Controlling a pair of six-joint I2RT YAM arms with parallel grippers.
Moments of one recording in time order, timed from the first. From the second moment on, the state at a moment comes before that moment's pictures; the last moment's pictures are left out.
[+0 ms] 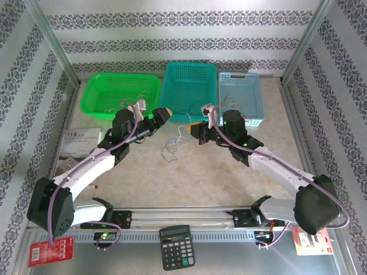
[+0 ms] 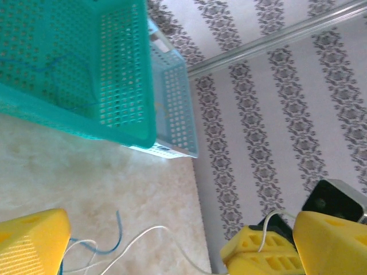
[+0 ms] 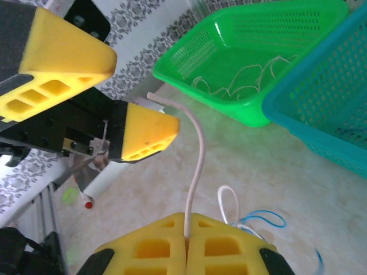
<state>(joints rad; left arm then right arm) -0.41 1.24 0.78 0.24 0.41 -1.05 0.53 1.23 0.78 0.14 -0.53 0.40</state>
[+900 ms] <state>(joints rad) -0.52 1.49 1.11 0.08 0.60 -0.54 0.50 1.23 0.95 0.18 -0.66 0.53</state>
